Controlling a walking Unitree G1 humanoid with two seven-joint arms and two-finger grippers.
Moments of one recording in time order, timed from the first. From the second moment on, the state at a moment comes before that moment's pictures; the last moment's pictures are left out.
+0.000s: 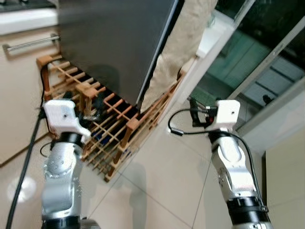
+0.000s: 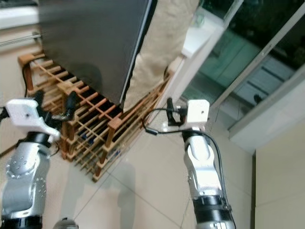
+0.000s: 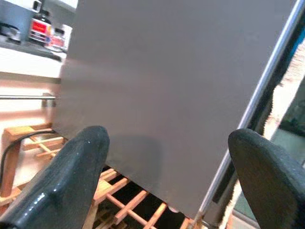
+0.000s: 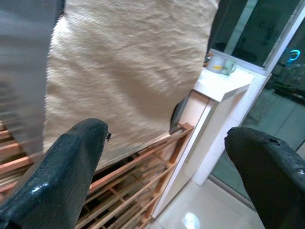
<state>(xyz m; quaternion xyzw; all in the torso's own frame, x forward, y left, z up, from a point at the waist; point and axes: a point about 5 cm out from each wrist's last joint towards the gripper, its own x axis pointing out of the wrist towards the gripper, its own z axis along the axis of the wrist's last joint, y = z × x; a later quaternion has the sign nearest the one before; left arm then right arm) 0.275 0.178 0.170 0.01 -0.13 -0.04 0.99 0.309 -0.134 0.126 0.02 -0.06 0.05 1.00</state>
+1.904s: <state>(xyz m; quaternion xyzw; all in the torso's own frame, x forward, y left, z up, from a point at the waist) 0.291 0.141 0.146 0.00 -0.06 -0.12 0.99 0.278 -0.169 0.116 -0.01 -0.06 -0.01 1.00</state>
